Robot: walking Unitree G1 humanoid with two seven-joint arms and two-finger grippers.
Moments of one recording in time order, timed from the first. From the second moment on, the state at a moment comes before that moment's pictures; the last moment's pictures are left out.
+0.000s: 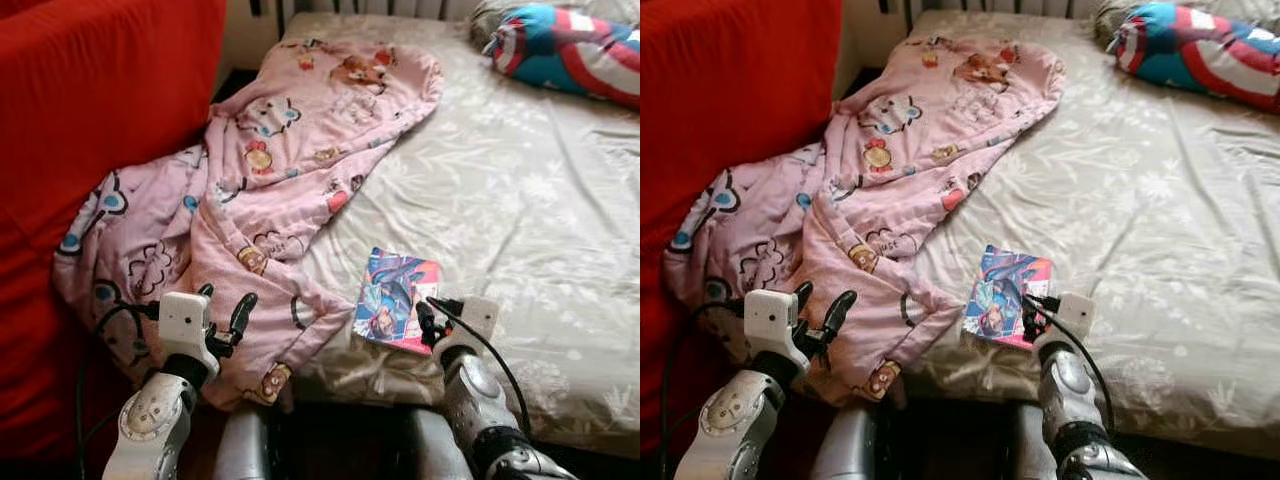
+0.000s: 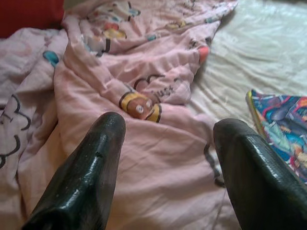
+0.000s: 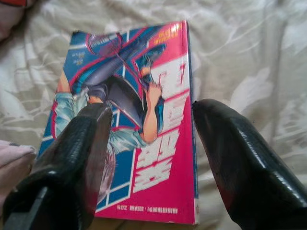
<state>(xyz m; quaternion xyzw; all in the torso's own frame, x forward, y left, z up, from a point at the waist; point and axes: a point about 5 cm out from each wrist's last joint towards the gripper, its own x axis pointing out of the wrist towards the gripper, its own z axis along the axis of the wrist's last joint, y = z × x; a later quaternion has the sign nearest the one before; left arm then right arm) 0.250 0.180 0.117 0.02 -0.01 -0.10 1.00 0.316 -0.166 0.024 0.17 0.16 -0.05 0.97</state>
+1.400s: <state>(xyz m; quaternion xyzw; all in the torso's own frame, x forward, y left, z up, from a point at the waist) 0.221 0.180 0.122 0.06 0.02 -0.11 0.99 0.321 -0.158 0.028 0.26 0.14 0.01 0.96</state>
